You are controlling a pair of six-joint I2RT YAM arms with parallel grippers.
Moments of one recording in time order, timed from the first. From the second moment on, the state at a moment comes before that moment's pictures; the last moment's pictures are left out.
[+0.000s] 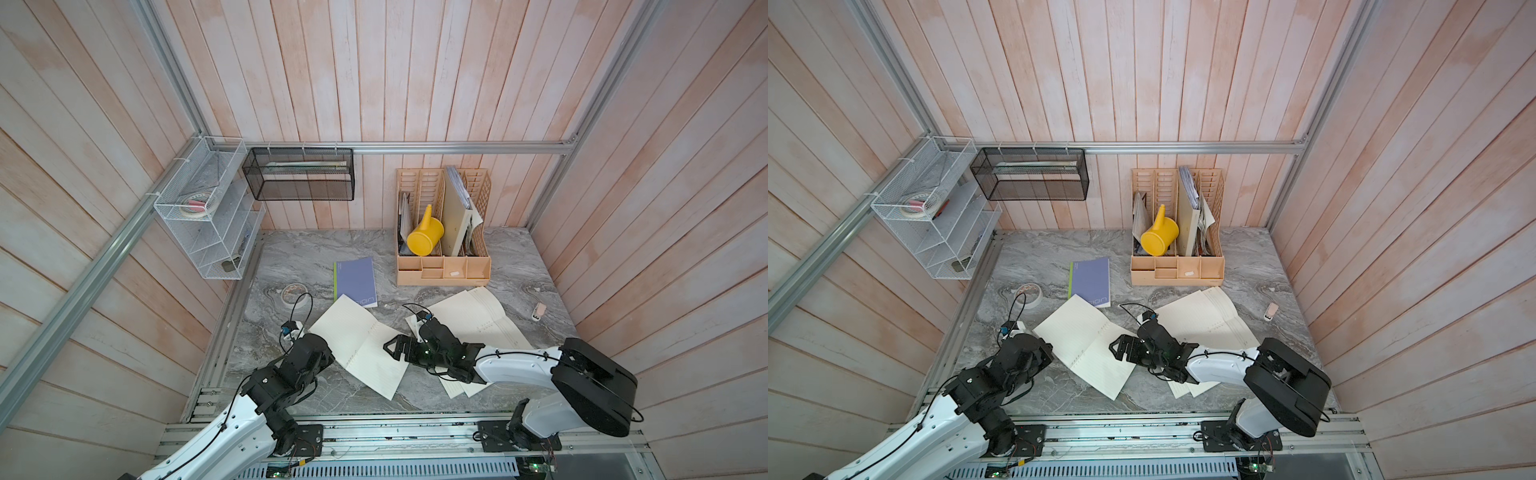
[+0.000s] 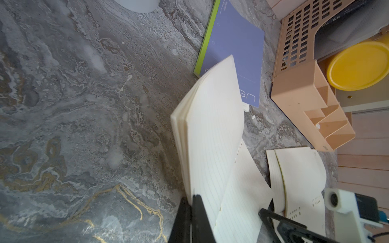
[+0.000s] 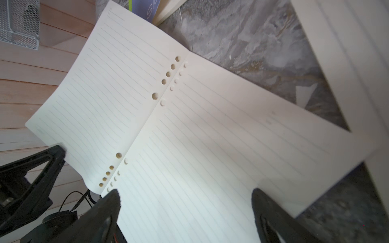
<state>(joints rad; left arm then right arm) -0.68 0.63 0.45 -0.63 -0.31 -1.13 0.96 1.48 0.54 0.25 -0.13 1.08</state>
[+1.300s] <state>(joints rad) -0.70 0.50 0.31 -0.28 0.07 -0.87 0.85 1.75 0.56 0.71 -0.29 0.95</state>
